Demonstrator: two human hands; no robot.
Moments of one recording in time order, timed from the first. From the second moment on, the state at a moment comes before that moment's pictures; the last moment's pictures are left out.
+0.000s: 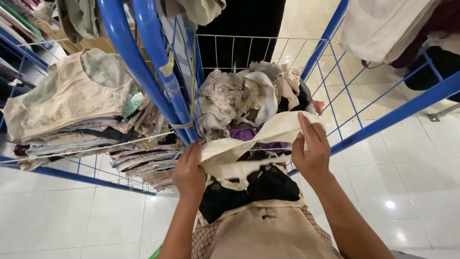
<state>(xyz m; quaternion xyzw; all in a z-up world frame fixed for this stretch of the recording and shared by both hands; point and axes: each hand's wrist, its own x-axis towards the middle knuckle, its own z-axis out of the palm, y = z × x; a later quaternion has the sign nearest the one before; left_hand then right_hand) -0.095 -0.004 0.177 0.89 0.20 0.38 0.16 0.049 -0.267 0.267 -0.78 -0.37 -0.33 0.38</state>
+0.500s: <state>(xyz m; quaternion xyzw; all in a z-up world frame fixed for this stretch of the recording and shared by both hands) -0.218 -0.040 0.030 0.96 0.07 0.16 0.22 -0.037 -0.386 0.024 -0.91 -0.25 0.00 0.33</state>
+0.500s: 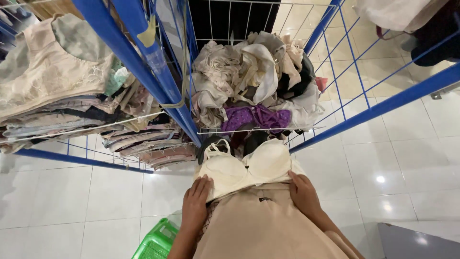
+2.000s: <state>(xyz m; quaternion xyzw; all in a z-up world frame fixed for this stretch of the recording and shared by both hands) -0.124 -0.045 0.025 0.95 0.00 0.11 0.28 0.185 -0.226 0.027 -0.88 -0.27 -0.10 0.38</state>
